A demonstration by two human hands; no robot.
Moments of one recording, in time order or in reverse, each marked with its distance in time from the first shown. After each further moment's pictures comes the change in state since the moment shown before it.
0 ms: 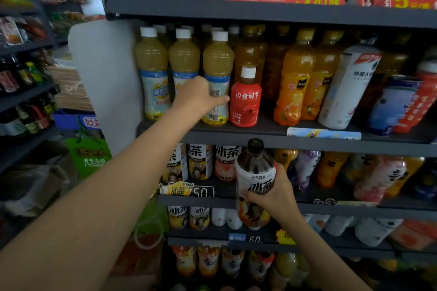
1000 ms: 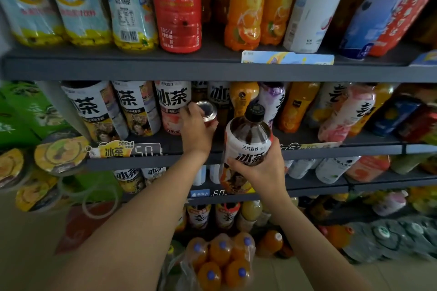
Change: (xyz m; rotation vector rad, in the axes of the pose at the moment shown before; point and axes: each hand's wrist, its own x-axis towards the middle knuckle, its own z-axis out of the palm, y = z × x) left_hand -0.072 0.011 0.262 -0.433 0.041 -0.154; right_hand -0.027 0.093 -0.029 -0.028 0.245 0.145
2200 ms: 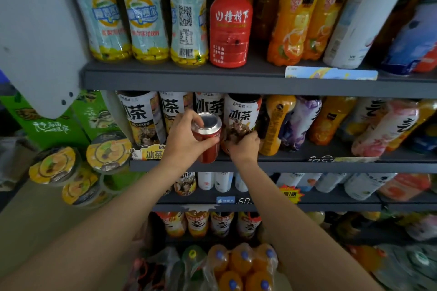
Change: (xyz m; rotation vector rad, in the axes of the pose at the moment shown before) left_hand -0.008 -0.034 -0.117 -0.061 -0.128 0.117; right_hand 0.047 -0.043 0.117 -0.044 -0.080 0.332
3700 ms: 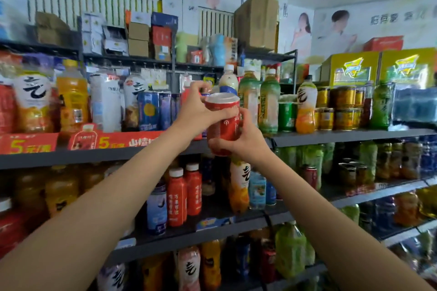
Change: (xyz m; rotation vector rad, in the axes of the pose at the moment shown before) left_hand 0.053 0.594 0.136 -0.510 -0.076 0.557; right_hand 0.016 -0.169 -0.593 0.021 0.174 -0.880
